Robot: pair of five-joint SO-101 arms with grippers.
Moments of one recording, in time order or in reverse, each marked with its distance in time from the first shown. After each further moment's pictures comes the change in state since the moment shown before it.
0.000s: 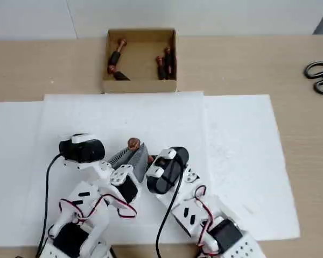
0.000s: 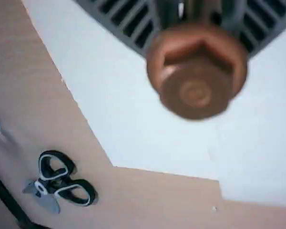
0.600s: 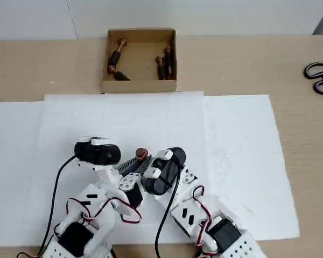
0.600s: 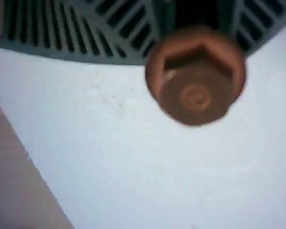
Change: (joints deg) left arm 3.4 -0.4 3.8 5.0 -4.5; right arm -0.4 0.3 -0.3 -0.5 0.0
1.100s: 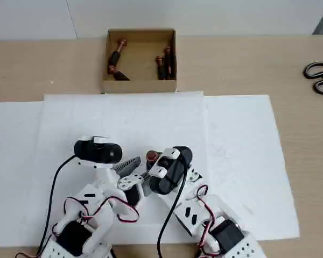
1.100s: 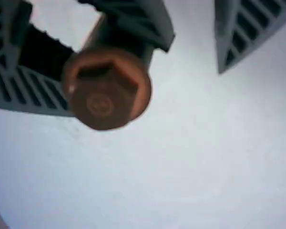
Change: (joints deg) left arm -0.2 0.5 -2.8 4.0 -1.4; right arm 0.4 -0.4 0.0 -0.2 0.1
